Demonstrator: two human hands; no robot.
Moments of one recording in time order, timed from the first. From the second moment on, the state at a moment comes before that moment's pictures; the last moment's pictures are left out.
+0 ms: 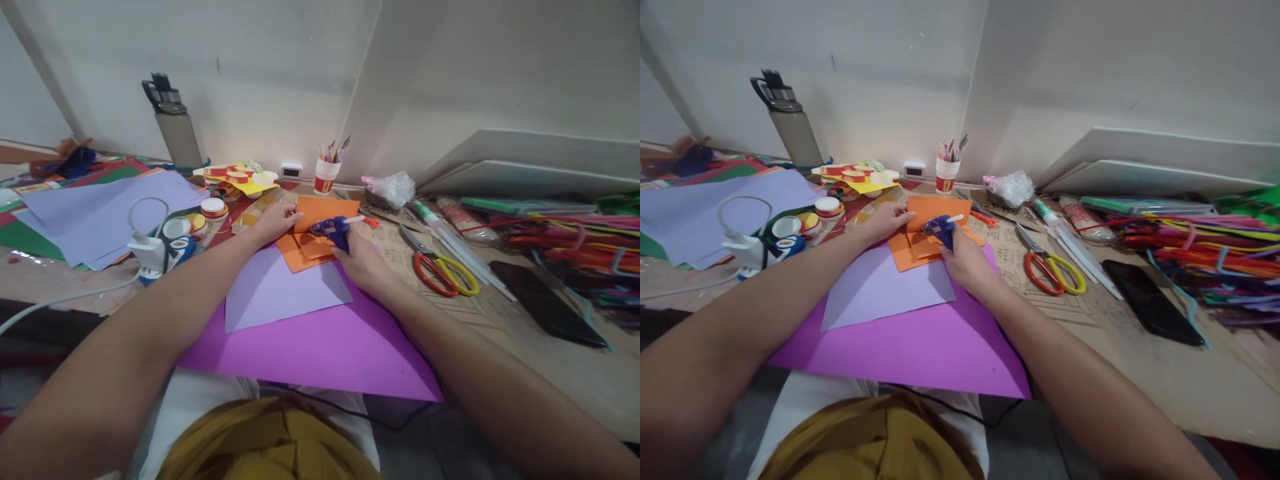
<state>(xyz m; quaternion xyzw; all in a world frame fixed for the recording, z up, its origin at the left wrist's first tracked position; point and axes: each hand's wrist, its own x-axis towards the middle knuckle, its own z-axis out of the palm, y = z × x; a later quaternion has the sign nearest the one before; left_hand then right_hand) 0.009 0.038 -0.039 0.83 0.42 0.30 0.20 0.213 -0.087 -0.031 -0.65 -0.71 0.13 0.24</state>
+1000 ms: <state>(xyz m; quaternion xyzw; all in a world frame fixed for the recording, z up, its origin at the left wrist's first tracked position) 0.008 0.036 -0.038 0.81 0.41 0.31 0.29 0.203 -0.087 -0.022 -0.62 -0.72 0.17 0.26</state>
